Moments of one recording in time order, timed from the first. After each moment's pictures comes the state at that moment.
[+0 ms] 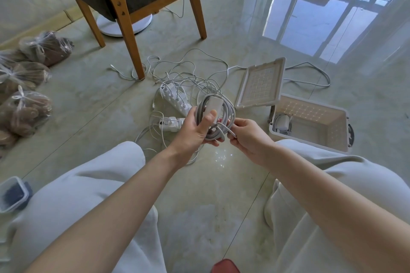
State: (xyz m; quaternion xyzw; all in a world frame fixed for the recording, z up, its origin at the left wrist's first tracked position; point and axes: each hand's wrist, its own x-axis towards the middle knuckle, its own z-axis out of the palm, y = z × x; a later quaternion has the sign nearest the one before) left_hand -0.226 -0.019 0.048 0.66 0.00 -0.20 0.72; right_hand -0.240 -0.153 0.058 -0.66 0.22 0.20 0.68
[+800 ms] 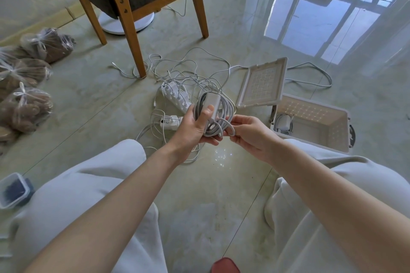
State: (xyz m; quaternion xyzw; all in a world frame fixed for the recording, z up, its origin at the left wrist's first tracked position) left_hand -0.223 -0.014 0.053 0.66 0.02 -0.20 0.72; right_hand -0.237 -0.157 0.063 -0.60 0.20 0.22 0.74
